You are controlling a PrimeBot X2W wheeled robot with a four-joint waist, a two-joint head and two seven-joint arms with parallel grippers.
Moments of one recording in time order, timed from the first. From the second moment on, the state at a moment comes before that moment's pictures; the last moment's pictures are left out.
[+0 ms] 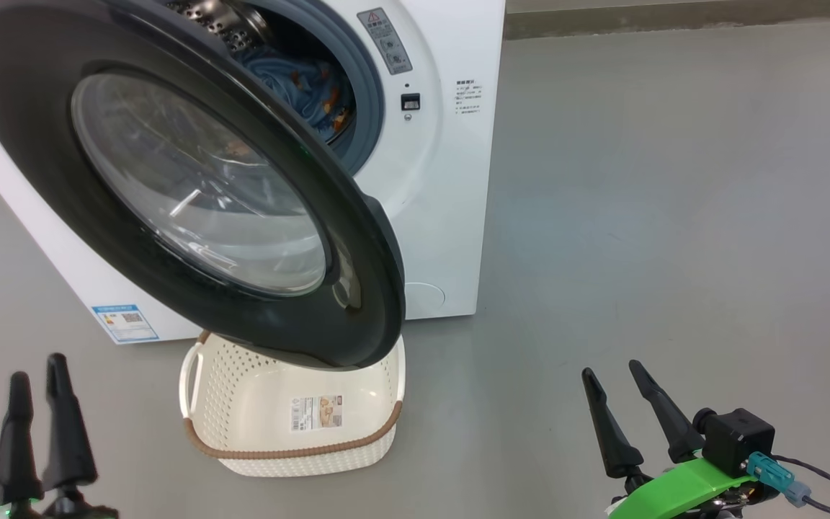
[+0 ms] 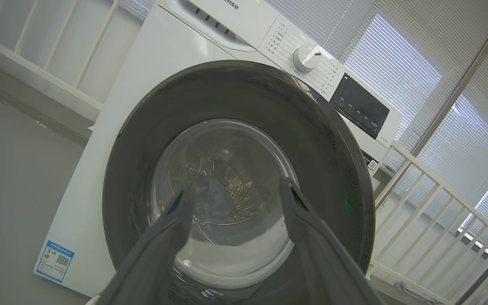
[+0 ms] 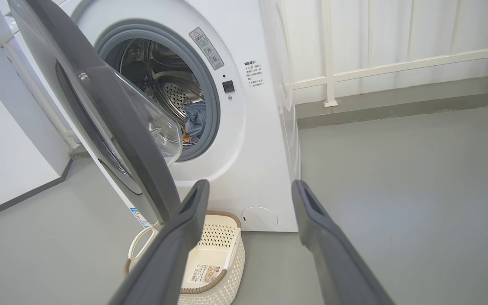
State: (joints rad) left arm 0.06 0.15 0.04 -0.10 -0.88 -0.12 -0.25; right arm -0.08 -0.05 0.11 0.26 0.30 0.13 -0.25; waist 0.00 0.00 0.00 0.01
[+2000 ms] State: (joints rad) left arm 0.16 0.05 0.10 0.11 -0.11 -0.02 -0.25; right arm -0.06 -0.05 0.10 0.25 0.30 0.13 -0.25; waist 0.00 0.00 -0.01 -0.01
